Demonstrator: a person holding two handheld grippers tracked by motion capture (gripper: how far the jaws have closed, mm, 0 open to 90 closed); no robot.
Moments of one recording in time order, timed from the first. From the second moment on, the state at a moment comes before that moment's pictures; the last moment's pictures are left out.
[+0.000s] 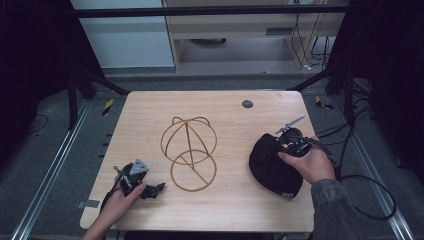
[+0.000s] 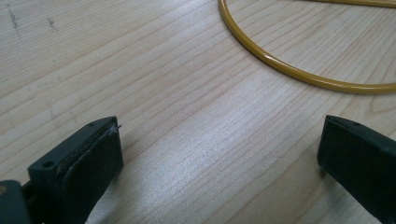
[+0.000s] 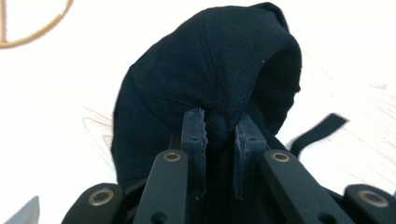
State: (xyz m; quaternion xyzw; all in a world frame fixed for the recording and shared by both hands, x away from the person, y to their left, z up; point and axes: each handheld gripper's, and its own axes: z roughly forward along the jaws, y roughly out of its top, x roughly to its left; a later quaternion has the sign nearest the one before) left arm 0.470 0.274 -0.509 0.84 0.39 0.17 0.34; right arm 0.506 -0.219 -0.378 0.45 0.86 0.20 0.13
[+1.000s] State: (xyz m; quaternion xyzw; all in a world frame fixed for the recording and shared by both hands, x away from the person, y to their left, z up) left arm 0.471 0.273 -0.509 0.84 0.38 0.17 0.35; right arm 0.479 -0.223 -0.297 0.44 0.82 0.33 0.17
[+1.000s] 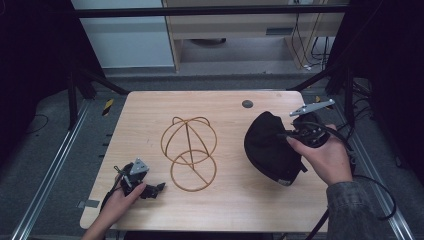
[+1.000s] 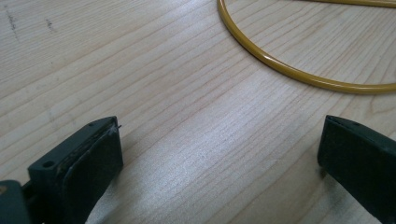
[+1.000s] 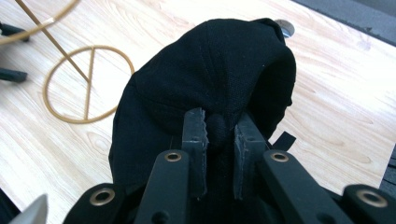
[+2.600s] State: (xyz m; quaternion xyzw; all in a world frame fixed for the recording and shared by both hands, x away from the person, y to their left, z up) left arm 0.471 0.273 -0.509 0.84 0.38 0.17 0.34; right arm 0.463 -0.173 -0.216 0.37 0.79 0.44 0.21
